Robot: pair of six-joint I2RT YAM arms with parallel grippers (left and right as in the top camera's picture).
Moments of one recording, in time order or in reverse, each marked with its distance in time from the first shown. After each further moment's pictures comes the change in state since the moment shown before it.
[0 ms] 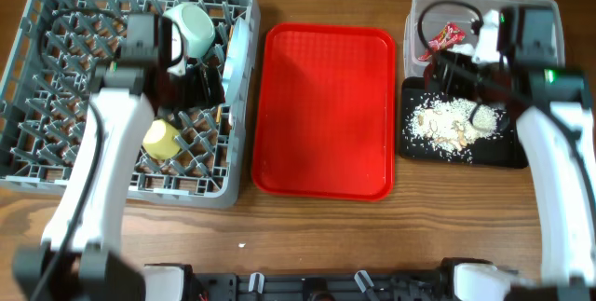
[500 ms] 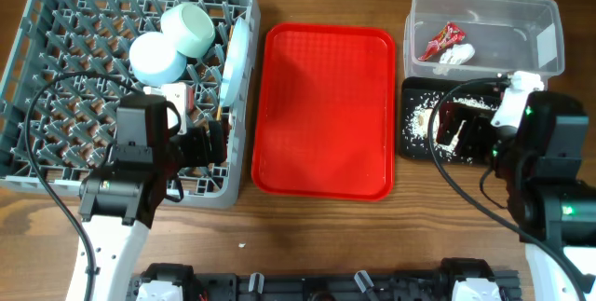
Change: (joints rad) left arm -0.045 -0.497 -0.416 0.200 0.003 0.086; right arm 0.000 -0.473 -0.261 0.043 0.056 0.000
